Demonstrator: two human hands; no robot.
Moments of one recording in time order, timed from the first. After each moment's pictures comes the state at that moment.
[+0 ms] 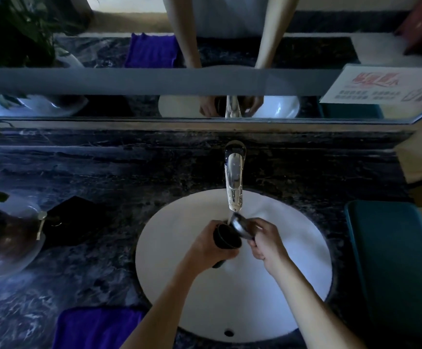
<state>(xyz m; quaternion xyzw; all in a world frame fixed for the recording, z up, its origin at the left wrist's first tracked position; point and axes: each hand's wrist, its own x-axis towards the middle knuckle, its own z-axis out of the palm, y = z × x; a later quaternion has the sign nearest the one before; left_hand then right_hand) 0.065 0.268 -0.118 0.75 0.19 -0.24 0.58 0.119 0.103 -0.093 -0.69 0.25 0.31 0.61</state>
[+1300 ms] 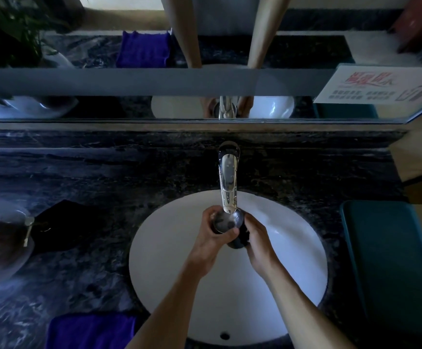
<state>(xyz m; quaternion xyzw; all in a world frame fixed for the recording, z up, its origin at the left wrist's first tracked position) 0.081 0.244 -0.115 0.56 0.25 -0.13 0.78 0.118 0.116 -0.079 -0.63 0.20 0.30 0.68</state>
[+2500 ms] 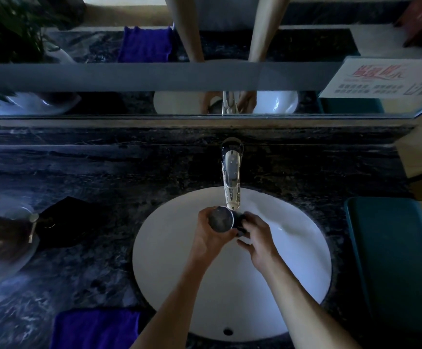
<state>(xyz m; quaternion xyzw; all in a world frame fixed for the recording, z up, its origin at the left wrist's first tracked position) 0.079 0.246 -0.118 0.70 0.28 -0.07 0.65 0.117 0.119 -0.106 -0.60 0.31 0.30 0.67</state>
